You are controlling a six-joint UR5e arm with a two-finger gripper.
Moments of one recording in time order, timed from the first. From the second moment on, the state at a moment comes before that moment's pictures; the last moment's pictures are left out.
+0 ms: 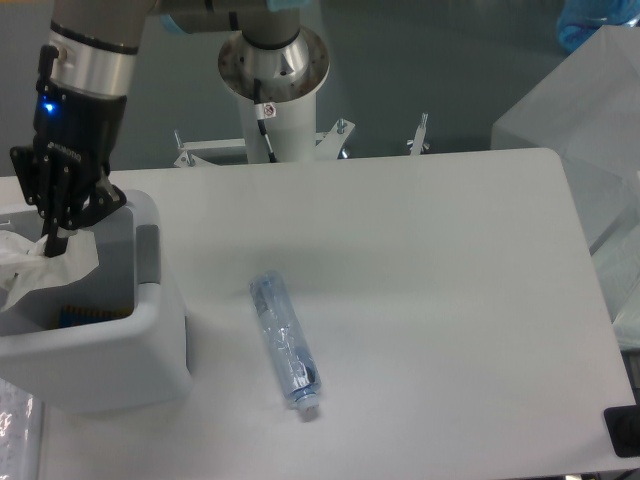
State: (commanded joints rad) arm 2.07 -1.65 -1.63 -0.81 1.18 0.52
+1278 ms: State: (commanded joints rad) arm 2.46 -1.73 -1.61 -0.82 1.18 0.10
